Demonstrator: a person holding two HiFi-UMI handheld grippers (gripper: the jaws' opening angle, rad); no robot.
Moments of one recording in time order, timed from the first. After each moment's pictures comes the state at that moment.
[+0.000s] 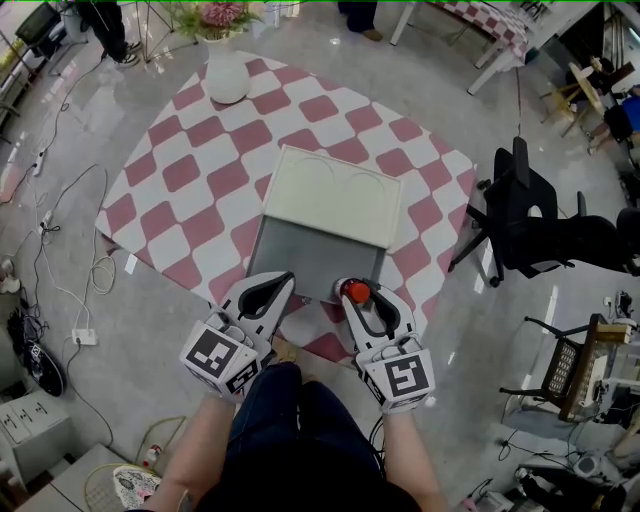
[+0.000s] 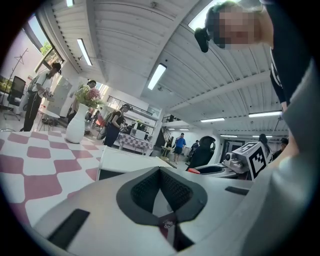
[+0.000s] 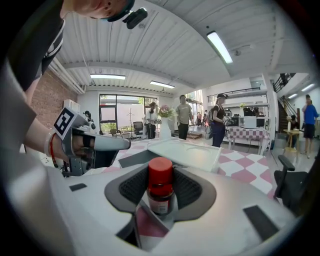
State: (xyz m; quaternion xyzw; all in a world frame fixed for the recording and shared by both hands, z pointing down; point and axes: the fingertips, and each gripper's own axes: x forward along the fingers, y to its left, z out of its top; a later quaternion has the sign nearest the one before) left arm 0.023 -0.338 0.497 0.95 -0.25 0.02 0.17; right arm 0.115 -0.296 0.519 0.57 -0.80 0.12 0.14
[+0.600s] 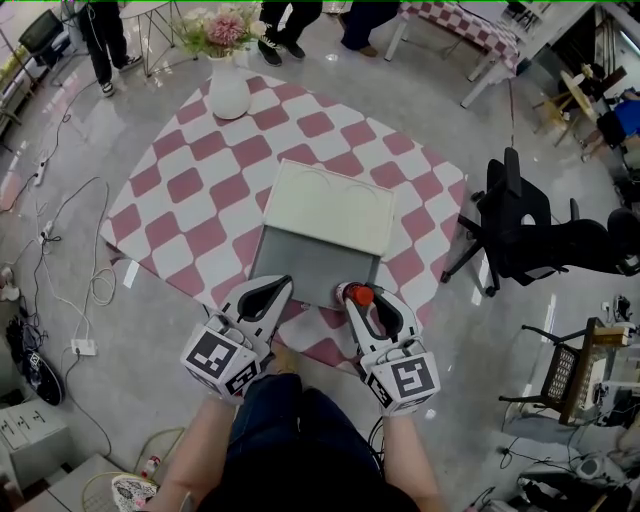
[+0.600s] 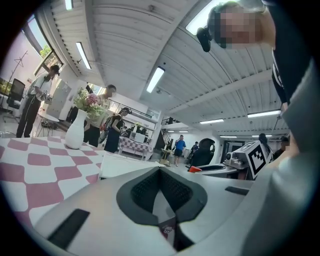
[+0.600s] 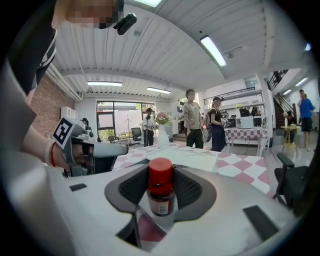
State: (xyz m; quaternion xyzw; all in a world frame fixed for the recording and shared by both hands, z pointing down) left arm 0.020 -0.335 0.477 0.95 -0.25 0.01 0.16; right arm 0.121 -0.292 0.492 0.59 -0.80 0.12 0.10
